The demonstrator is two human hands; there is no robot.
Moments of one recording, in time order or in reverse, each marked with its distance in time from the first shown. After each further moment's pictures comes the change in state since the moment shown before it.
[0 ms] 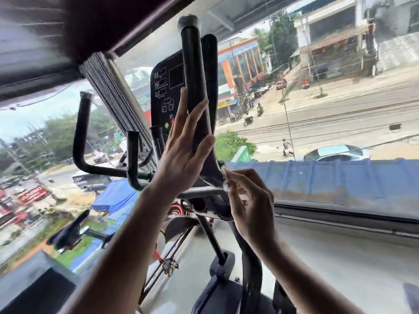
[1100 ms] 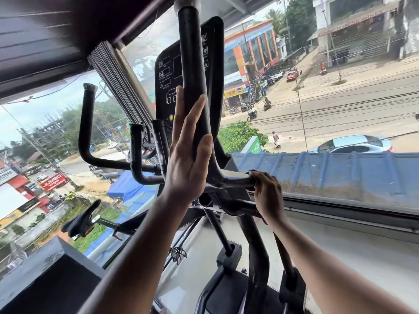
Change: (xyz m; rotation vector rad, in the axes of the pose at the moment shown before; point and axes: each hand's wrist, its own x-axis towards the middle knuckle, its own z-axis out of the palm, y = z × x) left_hand -0.006 0.011 0.026 -0.076 0.163 -0.047; right_hand -0.005 0.180 0.038 -0.356 -0.113 0.238
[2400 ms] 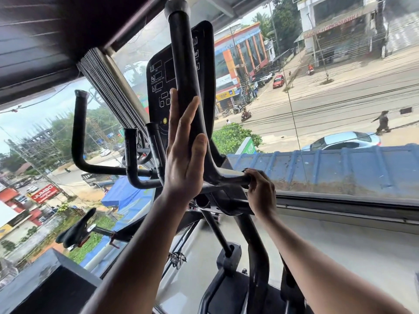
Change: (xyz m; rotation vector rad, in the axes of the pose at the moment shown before) left_hand -0.002 -0.006 0.003 -0.038 0.026 0.016; right_hand -0.006 -0.011 0.009 0.053 0.068 0.123
